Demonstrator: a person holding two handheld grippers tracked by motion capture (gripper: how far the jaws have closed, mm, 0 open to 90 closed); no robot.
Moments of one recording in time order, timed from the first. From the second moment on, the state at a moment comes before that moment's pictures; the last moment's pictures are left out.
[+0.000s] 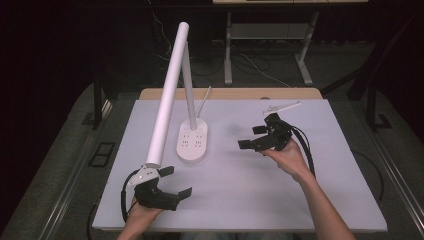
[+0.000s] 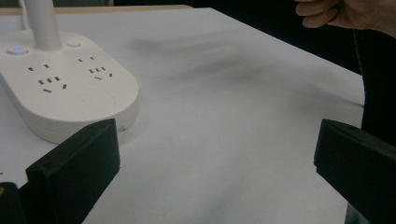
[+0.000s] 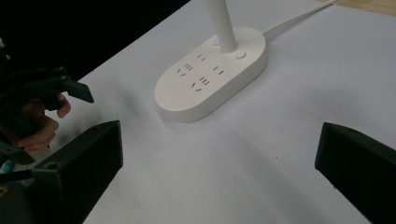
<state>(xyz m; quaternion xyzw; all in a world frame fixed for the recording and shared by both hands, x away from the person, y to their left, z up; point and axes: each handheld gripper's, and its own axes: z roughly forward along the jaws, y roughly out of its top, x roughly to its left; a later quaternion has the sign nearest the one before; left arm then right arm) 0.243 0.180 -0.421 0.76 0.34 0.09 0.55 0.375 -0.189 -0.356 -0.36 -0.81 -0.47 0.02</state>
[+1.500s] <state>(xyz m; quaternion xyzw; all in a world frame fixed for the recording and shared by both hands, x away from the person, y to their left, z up) 0.243 0.182 -0.420 0.75 0.33 0.09 0.56 0.436 -0.104 -0.348 -0.36 -0.81 -0.46 0.02</state>
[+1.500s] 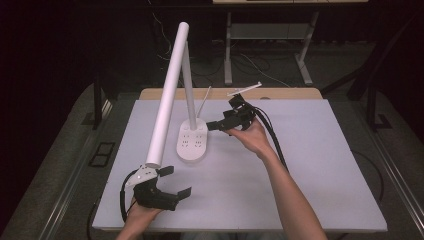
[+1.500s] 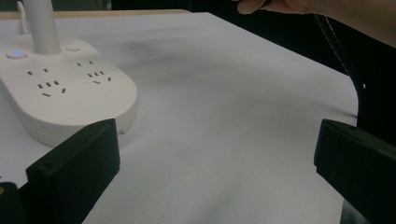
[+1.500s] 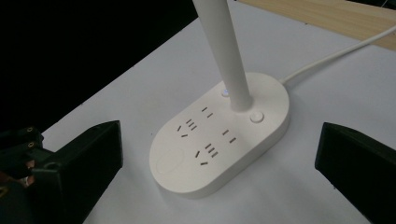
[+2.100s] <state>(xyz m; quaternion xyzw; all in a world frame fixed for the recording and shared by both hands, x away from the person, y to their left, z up) 0.243 0.183 -0.420 0.75 0.33 0.09 0.56 0.466 -0.095 -0.368 -0.37 -0.80 -0.47 0.01</state>
